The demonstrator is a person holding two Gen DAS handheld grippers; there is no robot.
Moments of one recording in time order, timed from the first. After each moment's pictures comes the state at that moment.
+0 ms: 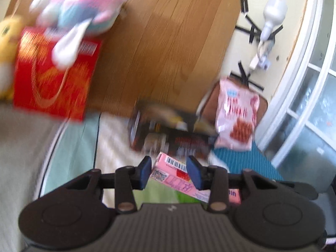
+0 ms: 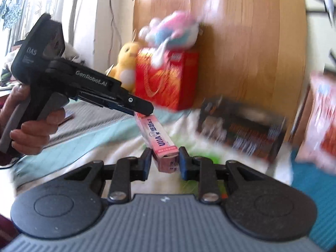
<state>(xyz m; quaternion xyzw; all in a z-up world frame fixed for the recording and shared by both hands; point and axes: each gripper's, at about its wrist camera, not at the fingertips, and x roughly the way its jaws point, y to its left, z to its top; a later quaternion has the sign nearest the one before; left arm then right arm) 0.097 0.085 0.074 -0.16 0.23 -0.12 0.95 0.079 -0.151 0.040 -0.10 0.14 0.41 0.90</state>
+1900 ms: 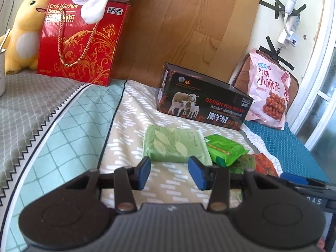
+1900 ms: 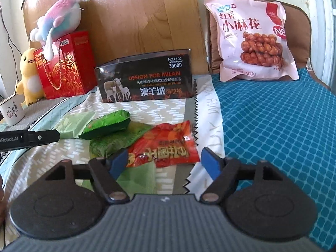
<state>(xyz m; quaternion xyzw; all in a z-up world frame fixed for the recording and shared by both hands) 0.078 0.071 -0.012 -0.15 0.27 -0.04 0.95 0.106 -0.193 -0.011 0.05 0.29 0.18 0.94</state>
